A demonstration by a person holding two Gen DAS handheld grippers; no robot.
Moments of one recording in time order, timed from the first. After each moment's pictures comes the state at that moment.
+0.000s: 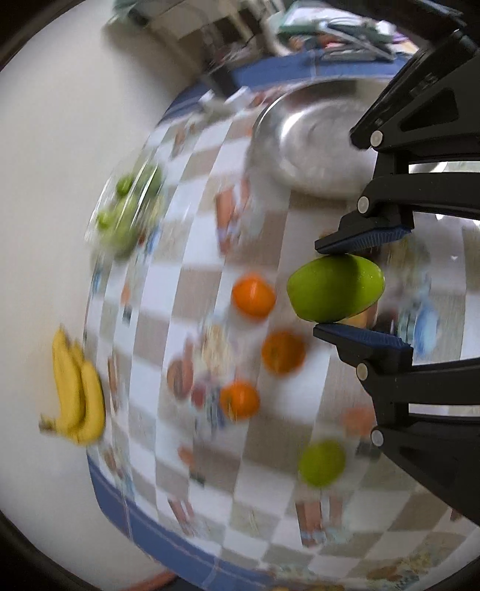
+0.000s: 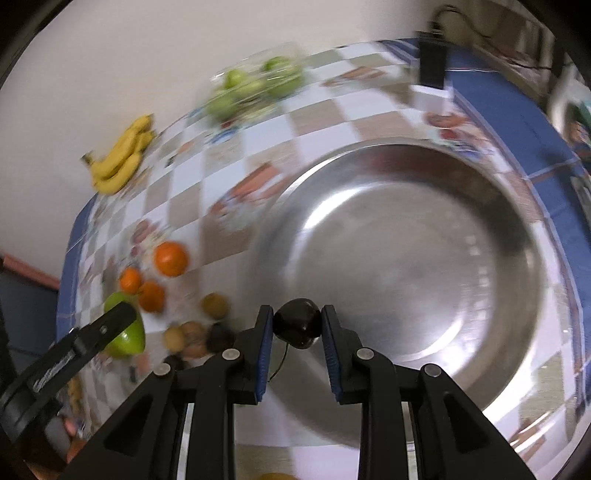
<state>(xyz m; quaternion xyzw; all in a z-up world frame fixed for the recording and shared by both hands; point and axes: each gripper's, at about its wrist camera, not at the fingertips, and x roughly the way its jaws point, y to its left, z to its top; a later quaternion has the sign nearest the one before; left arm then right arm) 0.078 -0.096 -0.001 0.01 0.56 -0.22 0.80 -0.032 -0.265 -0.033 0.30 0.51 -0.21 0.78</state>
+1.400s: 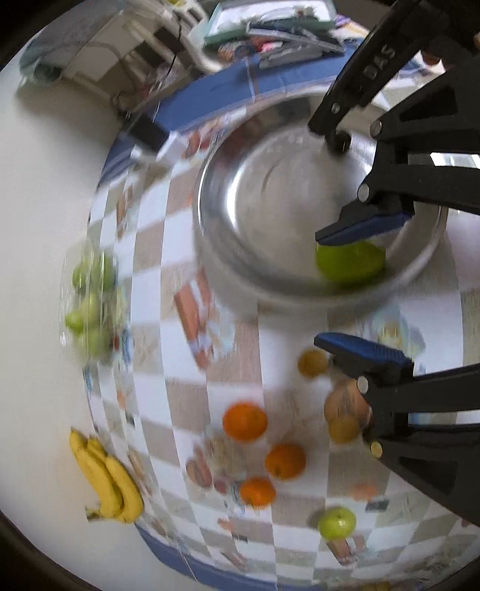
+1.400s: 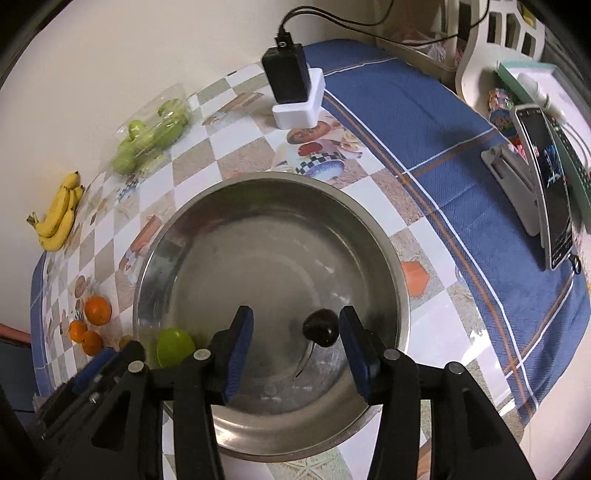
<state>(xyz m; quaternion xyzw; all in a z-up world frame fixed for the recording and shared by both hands) 0.038 -0.182 -0.011 0.11 0.55 -0.25 0.78 -0.082 -0.329 -0.024 0.31 0.50 -0.30 0.75</state>
